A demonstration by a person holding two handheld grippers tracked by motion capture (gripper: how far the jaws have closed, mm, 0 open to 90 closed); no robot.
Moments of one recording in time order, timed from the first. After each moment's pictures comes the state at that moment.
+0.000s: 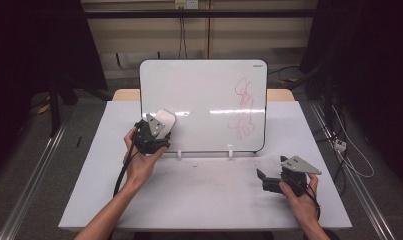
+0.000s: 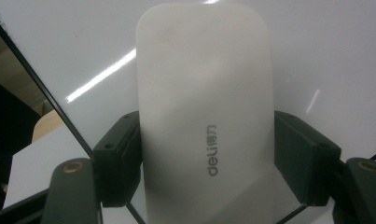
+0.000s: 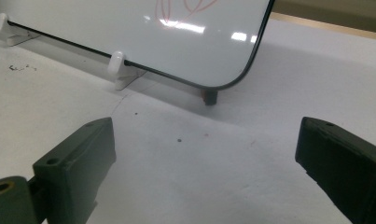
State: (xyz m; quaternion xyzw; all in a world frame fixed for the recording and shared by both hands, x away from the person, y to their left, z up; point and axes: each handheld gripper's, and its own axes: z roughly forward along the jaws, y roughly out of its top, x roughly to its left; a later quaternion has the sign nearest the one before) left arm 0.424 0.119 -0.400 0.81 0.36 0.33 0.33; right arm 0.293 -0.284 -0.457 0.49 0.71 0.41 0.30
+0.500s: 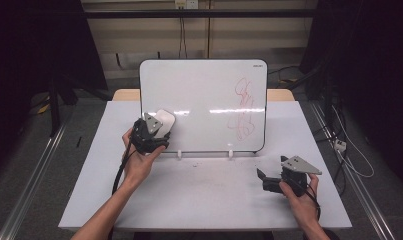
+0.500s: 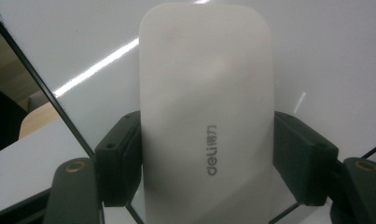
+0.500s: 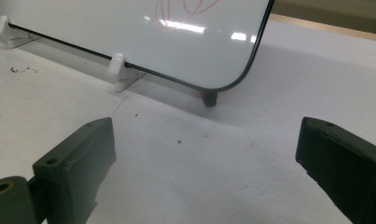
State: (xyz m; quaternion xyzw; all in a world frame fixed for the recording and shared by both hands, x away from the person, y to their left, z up) left arm 0.427 0.125 -0.397 0.81 0.36 0.31 0.34; right arm 0.292 -0.284 -0.456 0.49 0.71 0.41 0.30
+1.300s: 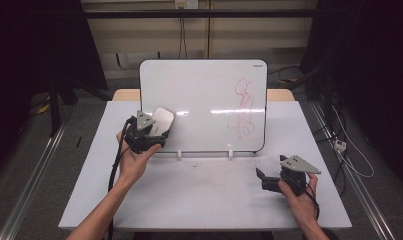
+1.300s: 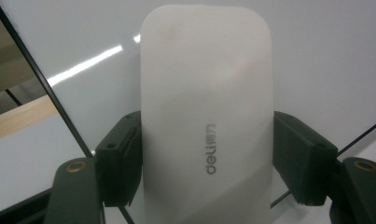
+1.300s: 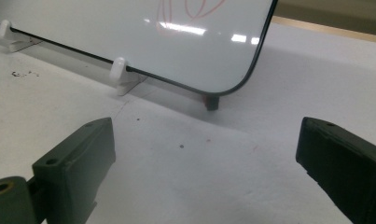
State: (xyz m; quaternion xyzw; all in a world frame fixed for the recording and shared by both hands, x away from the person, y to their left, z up) left arm 0.424 0.139 -0.383 0.79 0.37 0.27 0.41; right arm 0.294 -0.282 -0.456 0.49 0.71 0.41 0.30
